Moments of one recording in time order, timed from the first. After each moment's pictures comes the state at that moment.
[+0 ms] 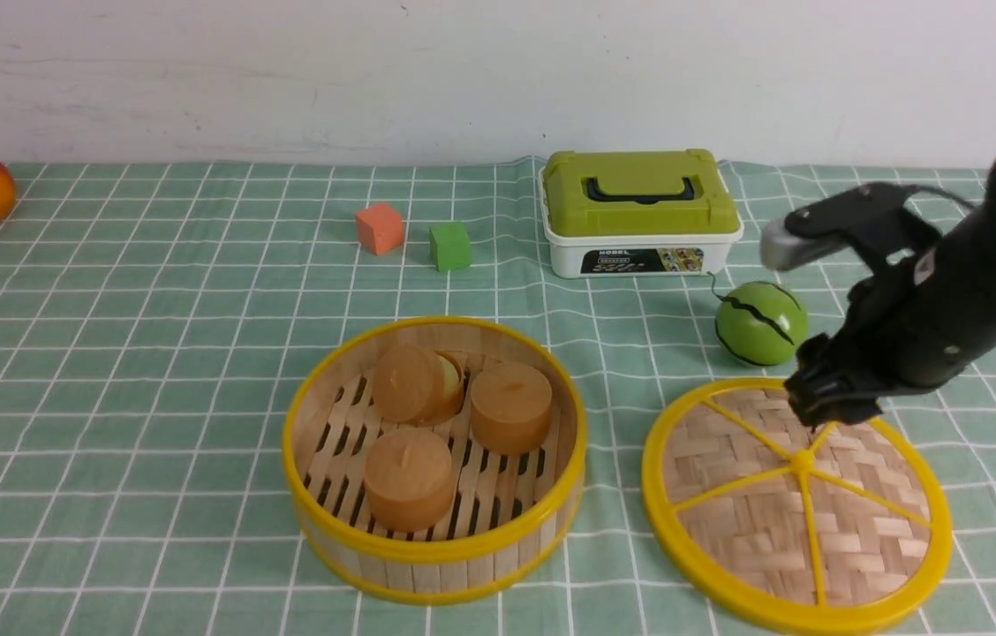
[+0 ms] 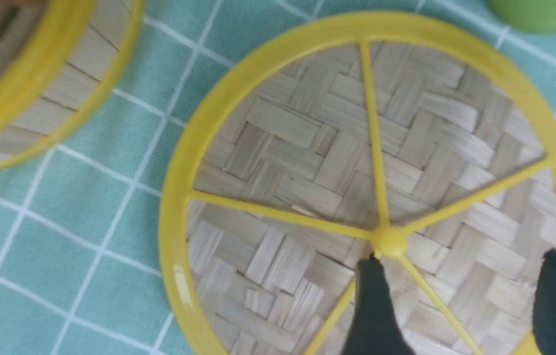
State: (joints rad) right arm 0.24 1.53 -1.20 0.13 0.81 -0.22; left arm -0.05 -0.01 0.03 0.04 0.39 -0.23
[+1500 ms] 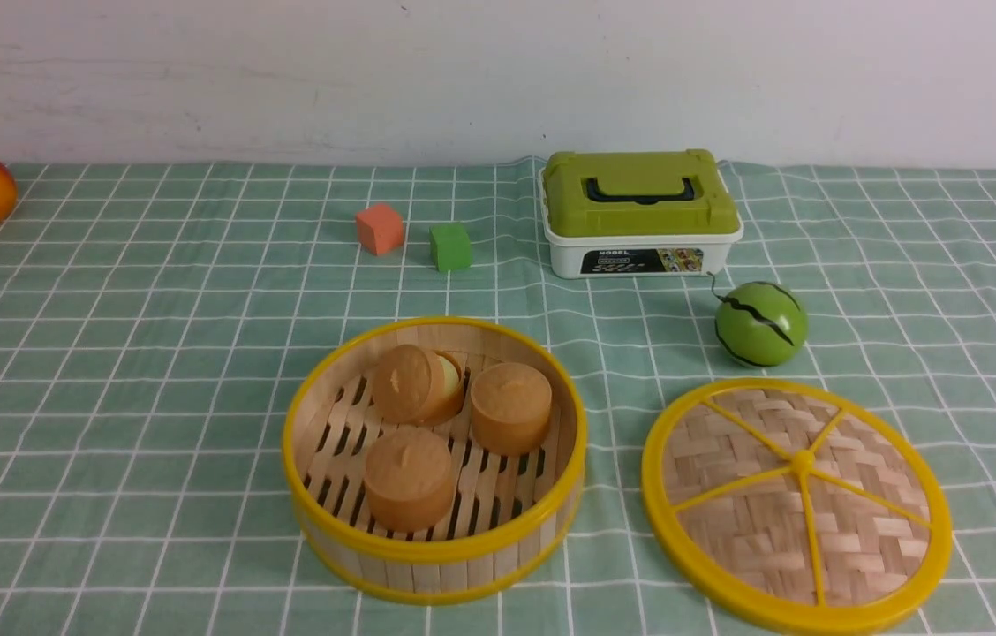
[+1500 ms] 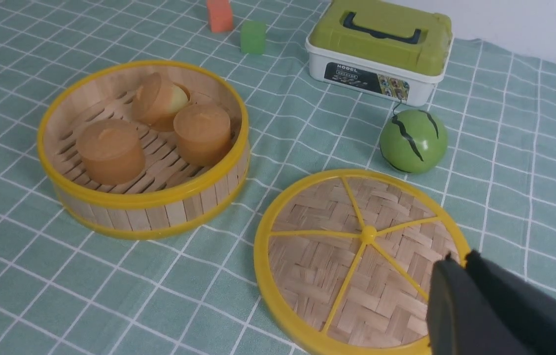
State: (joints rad) right arm 0.24 0.46 -0.78 0.21 0.82 -0.19; left arm -0.05 -0.01 0.03 0.04 0.39 -0.23
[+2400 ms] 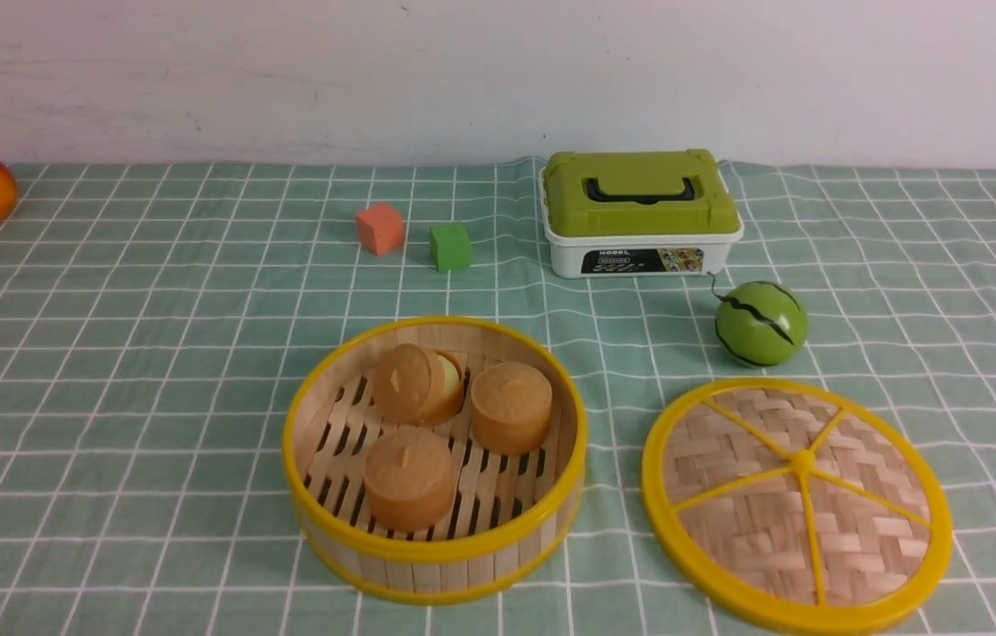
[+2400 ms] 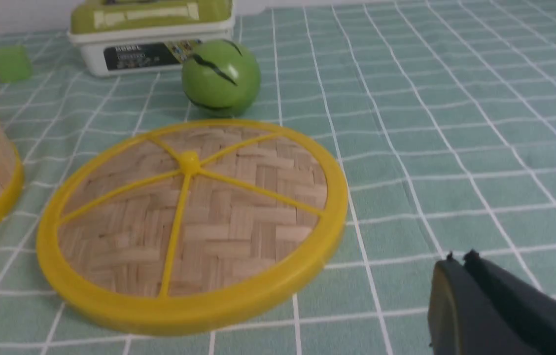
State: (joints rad) right arm 0.00 -0.01 0.03 -0.04 0.33 0.20; left arm -0.05 -0.01 0.03 0.04 0.39 -0.23
